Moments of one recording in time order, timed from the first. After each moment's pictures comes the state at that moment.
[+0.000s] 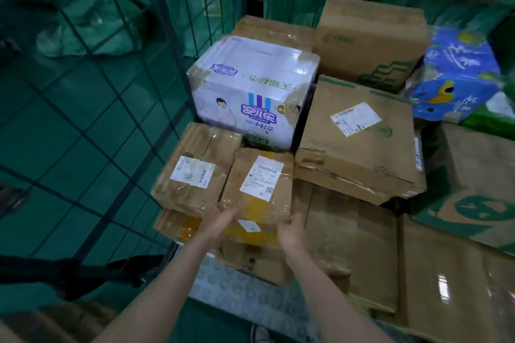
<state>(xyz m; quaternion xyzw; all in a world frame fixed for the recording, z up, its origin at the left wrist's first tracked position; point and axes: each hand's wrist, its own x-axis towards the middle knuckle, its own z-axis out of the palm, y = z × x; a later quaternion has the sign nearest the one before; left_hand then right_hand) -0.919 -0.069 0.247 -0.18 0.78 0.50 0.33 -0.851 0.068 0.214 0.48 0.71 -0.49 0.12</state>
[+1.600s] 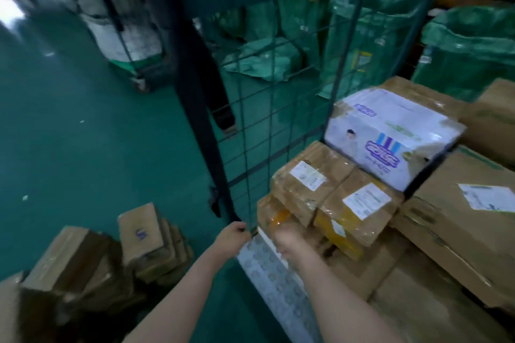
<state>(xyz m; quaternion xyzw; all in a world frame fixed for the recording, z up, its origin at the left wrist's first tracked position) -0.778 -0.226 0.292 -0.29 0.79 0.49 0.22 -0.832 -0.101 0.258 0.16 0.81 -0.44 0.36</state>
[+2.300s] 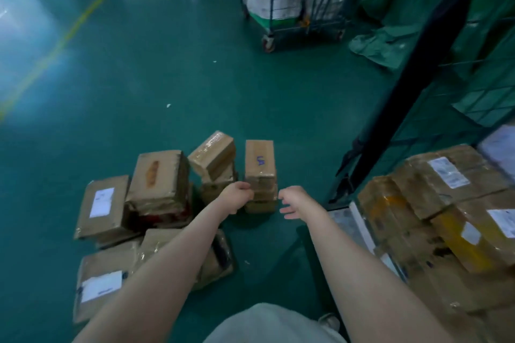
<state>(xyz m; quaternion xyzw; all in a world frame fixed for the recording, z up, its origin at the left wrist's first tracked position) -0.524 -0.425 0.308 -0.47 0.69 0.54 0.08 -0.632 -0.316 0.300 -0.04 0.79 -0.36 0.49</state>
